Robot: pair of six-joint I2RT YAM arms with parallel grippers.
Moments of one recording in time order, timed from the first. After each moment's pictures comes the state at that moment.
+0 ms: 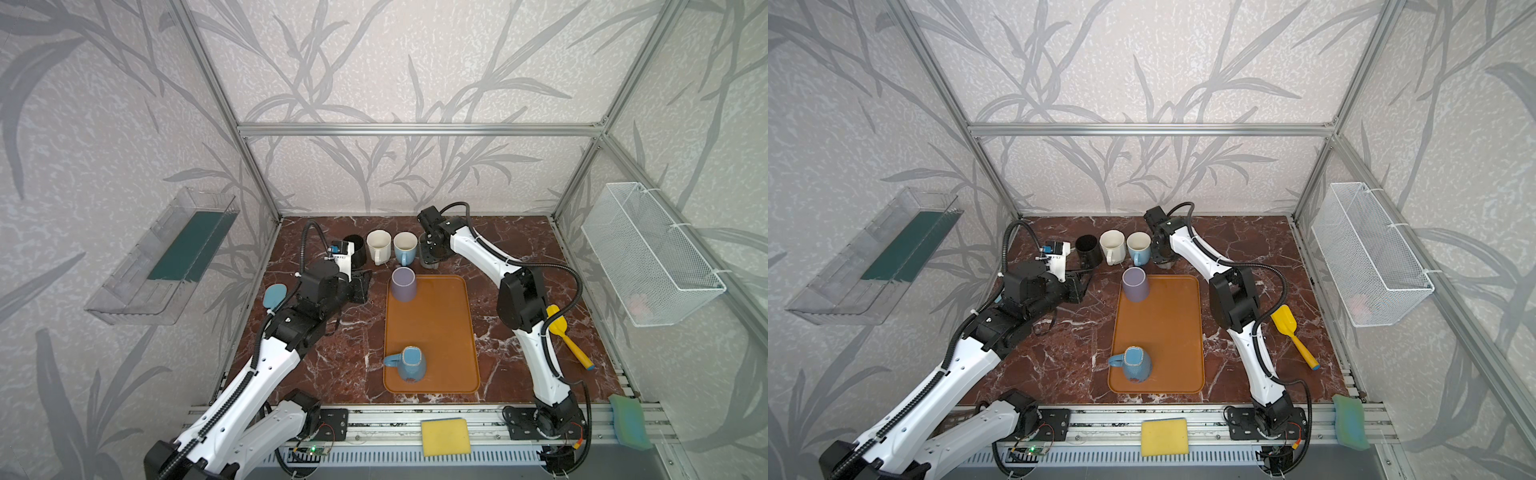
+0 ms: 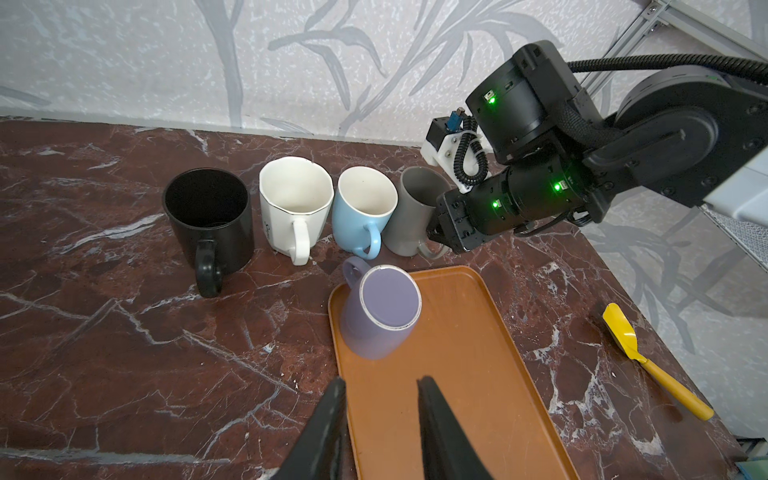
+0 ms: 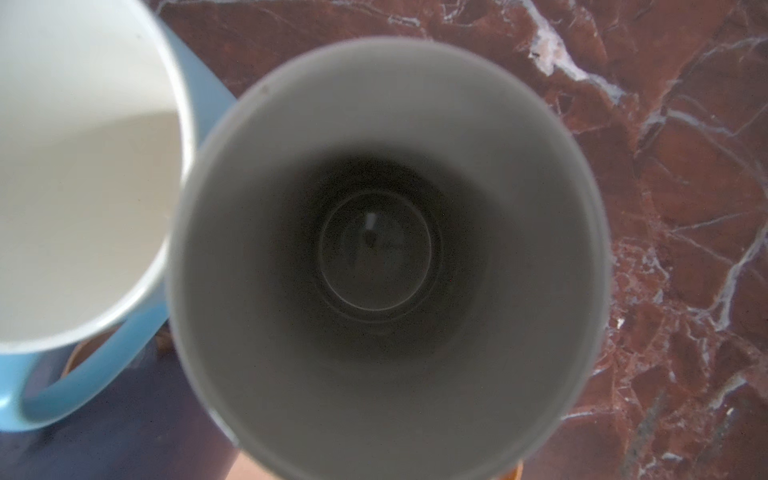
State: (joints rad) left arm -0.43 0.91 0.84 -0.36 0.04 -0.34; right arm 0.55 2.34 2.16 -1.01 0.17 0.28
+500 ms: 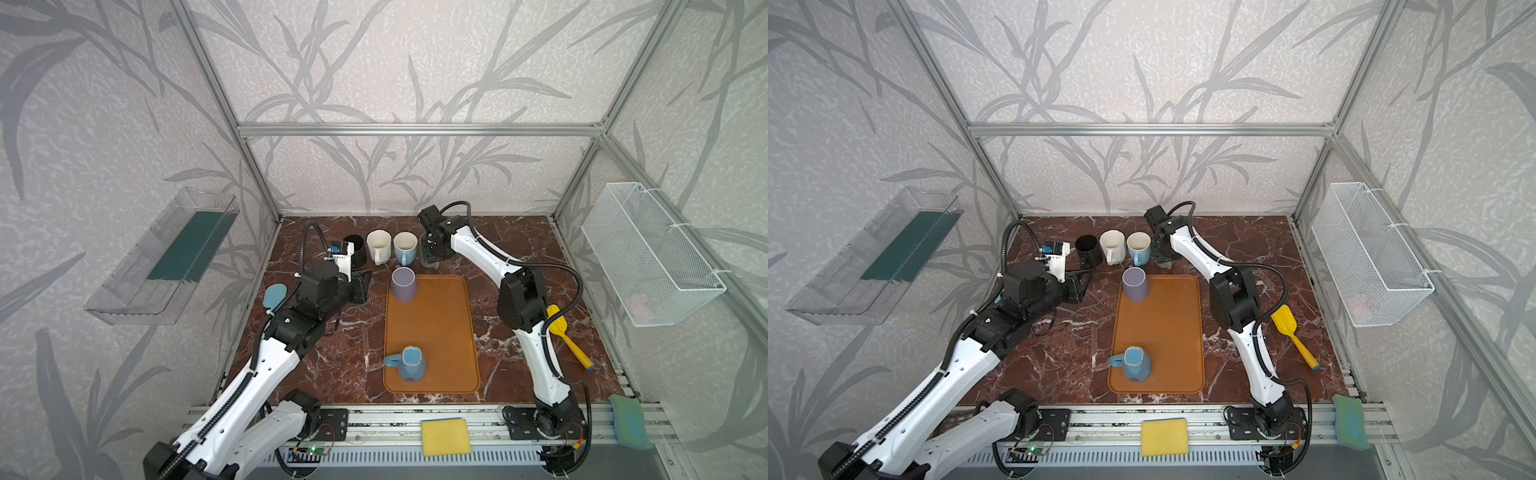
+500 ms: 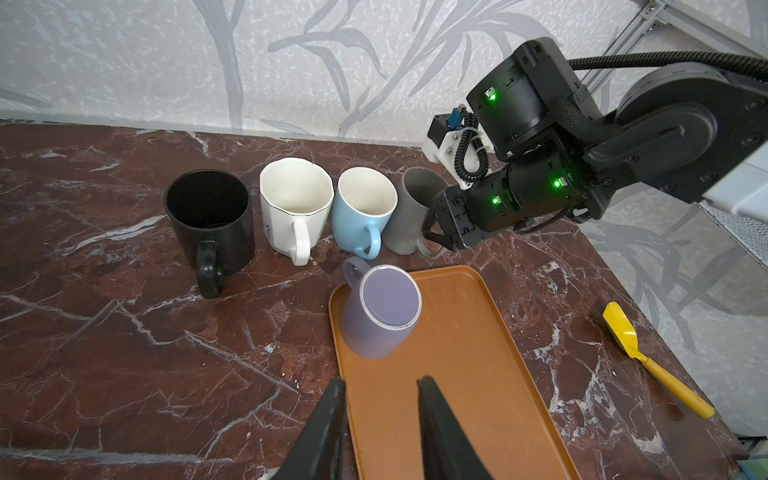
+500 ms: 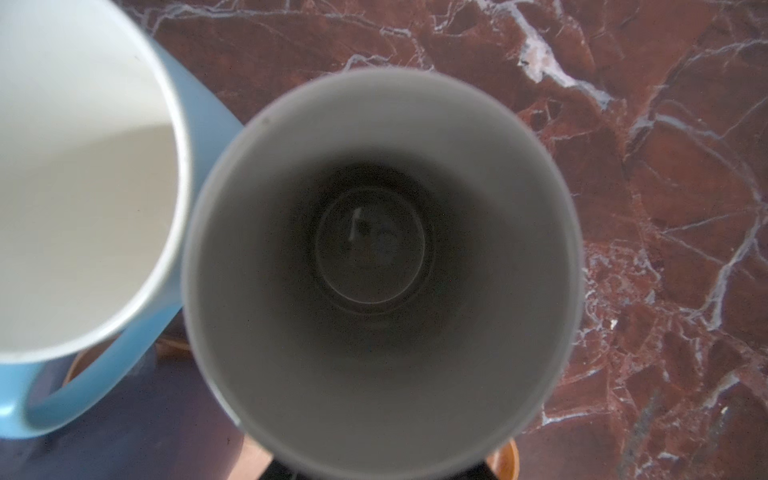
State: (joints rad) left arm -0.43 0.91 0.84 -0.36 0.04 -0.33; right arm 0.55 2.34 2.16 -1.00 0.16 0.30
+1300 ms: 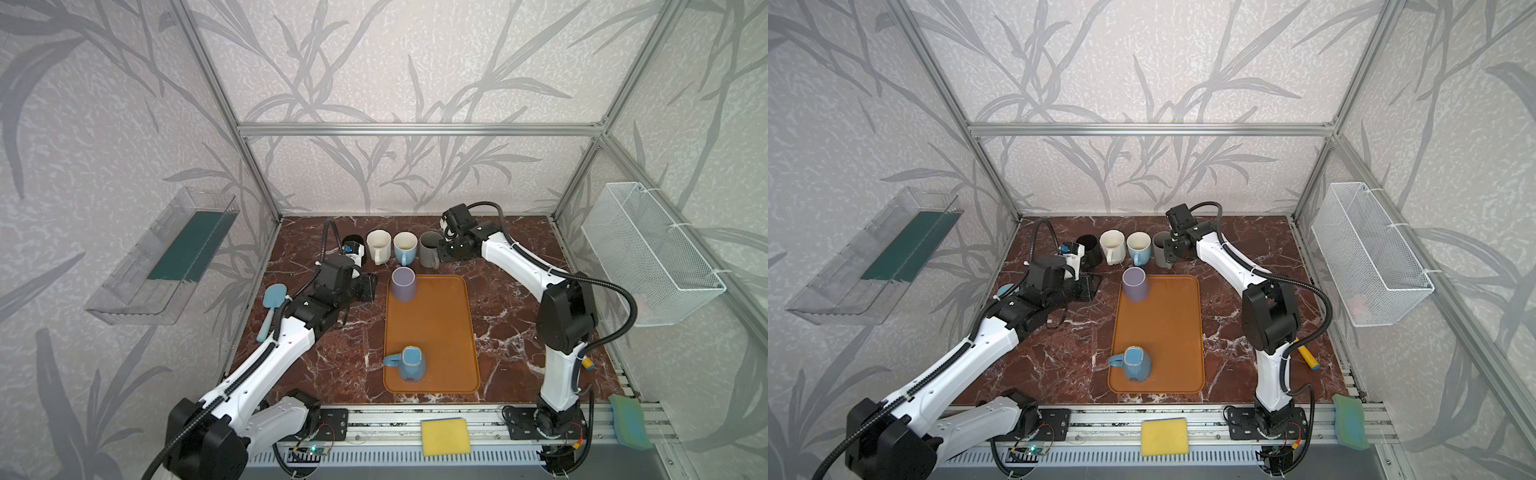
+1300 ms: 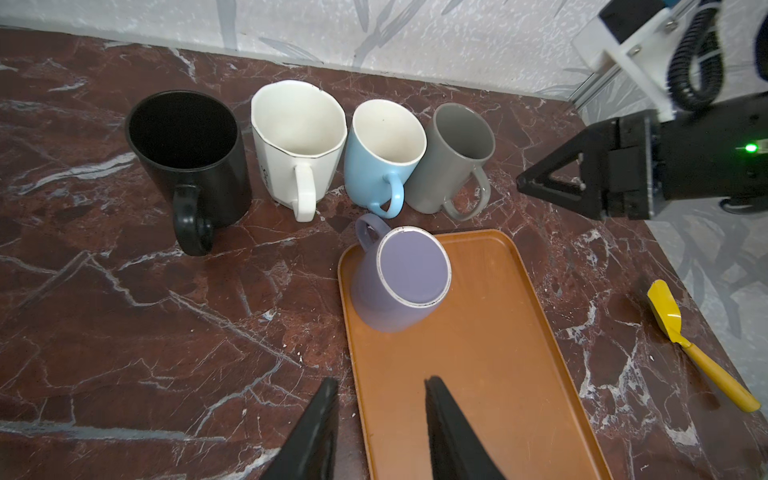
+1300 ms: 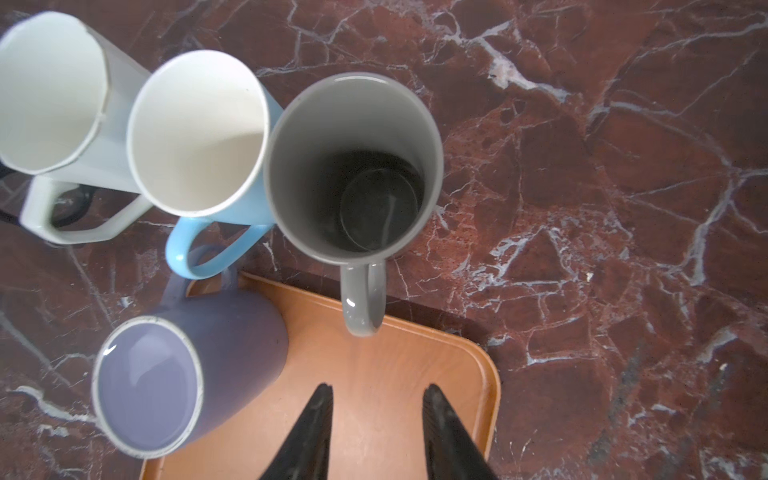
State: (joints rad) left arm -0.43 1.11 0.86 -0.36 0.04 -0.38; right arm 0.49 1.94 1.69 -0.74 -0.03 0.30
